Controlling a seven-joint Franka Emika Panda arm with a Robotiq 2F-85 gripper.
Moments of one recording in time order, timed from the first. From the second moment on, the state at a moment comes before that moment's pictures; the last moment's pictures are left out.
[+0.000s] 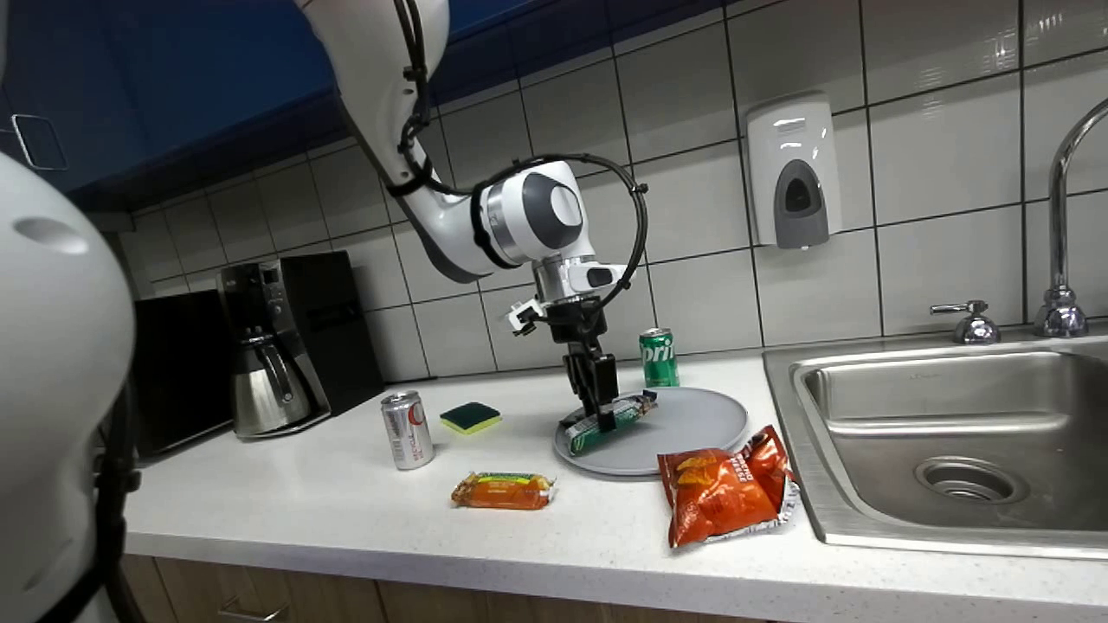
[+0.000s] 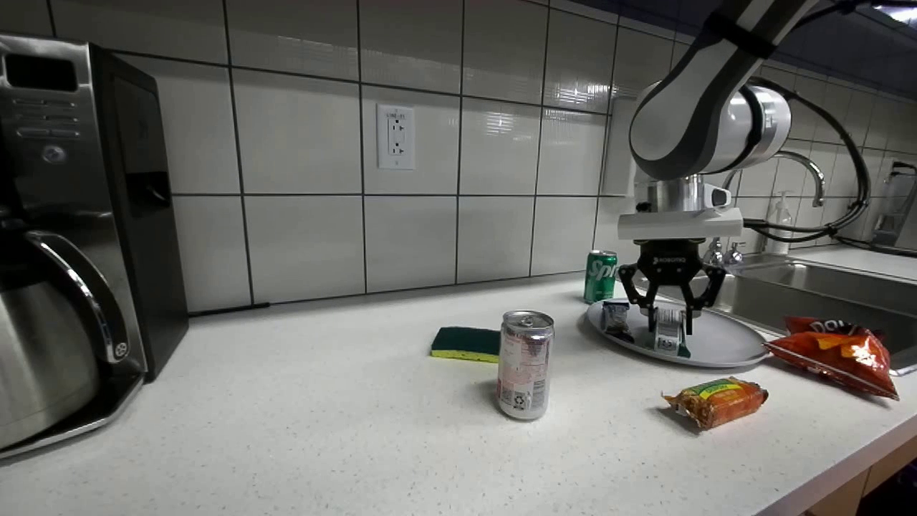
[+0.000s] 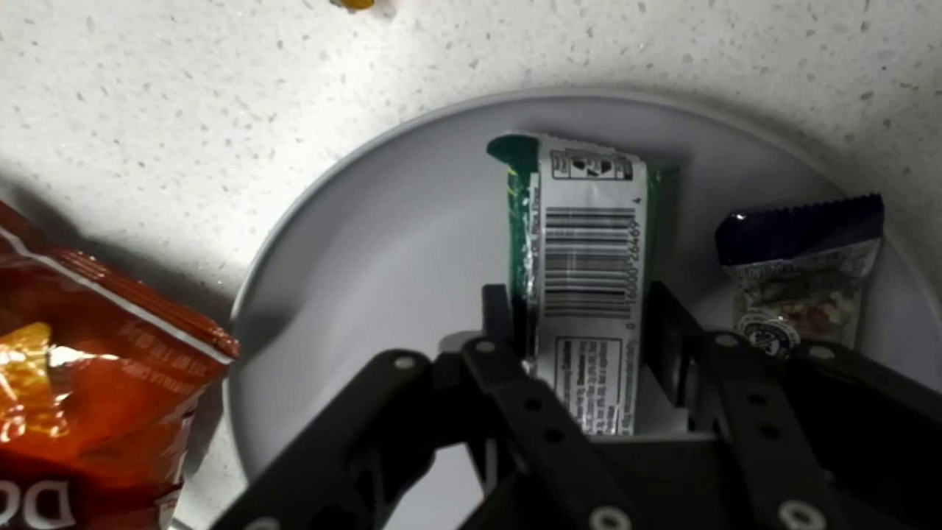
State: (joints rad) arm 0.05 0.30 -0.20 -2.20 -0.08 2.39 0.79
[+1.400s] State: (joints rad) arm 0.08 0.24 -0.10 -2.20 -0.08 2.39 0.70
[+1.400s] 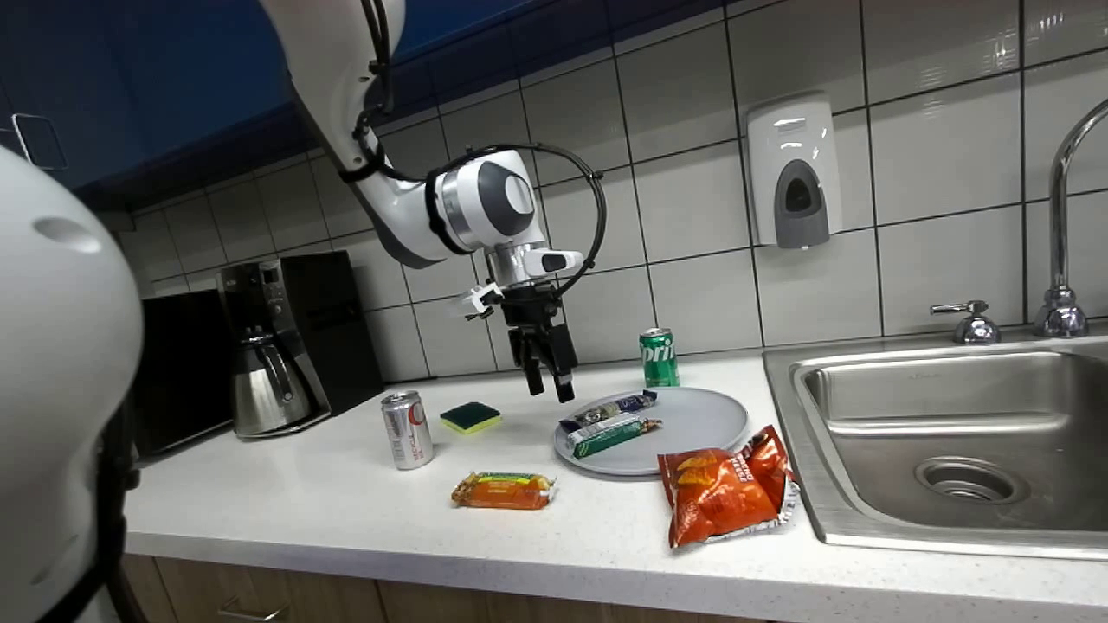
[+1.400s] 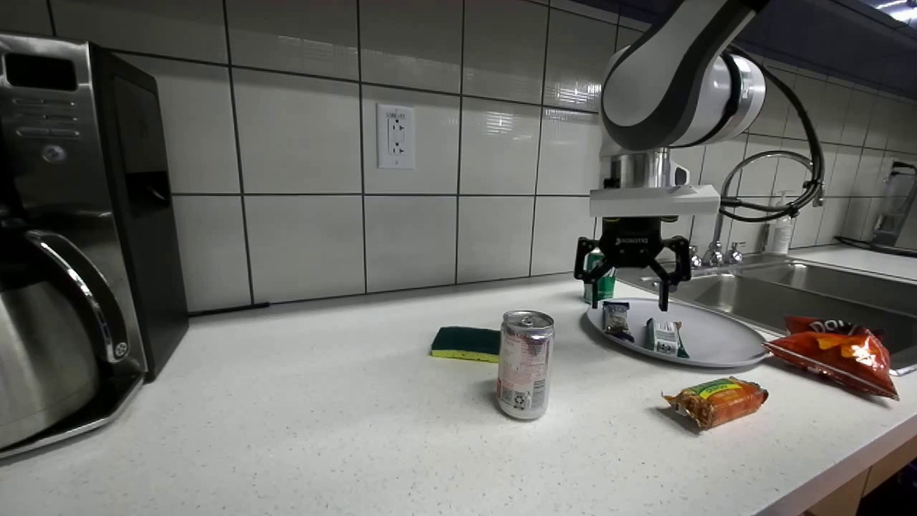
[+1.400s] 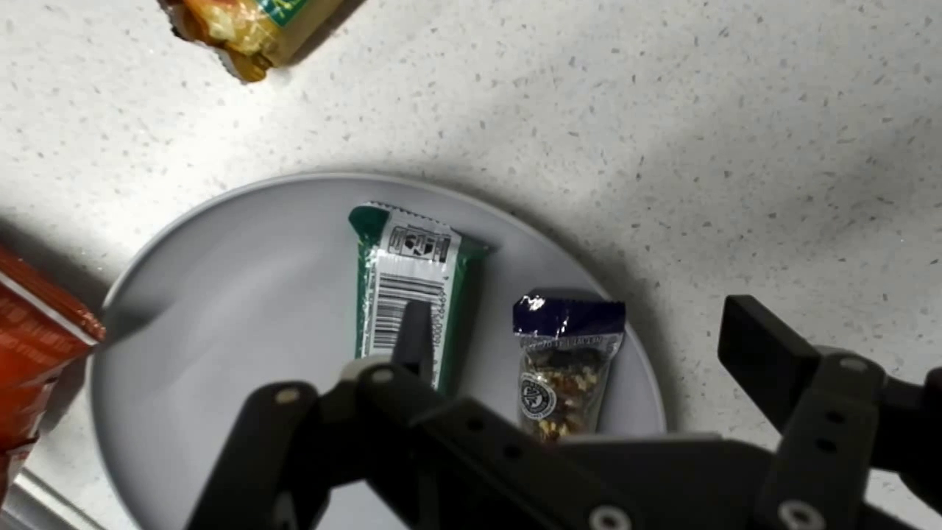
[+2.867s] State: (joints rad) arm 0.12 0.12 -0.07 -2.35 -0.11 2.39 1.12
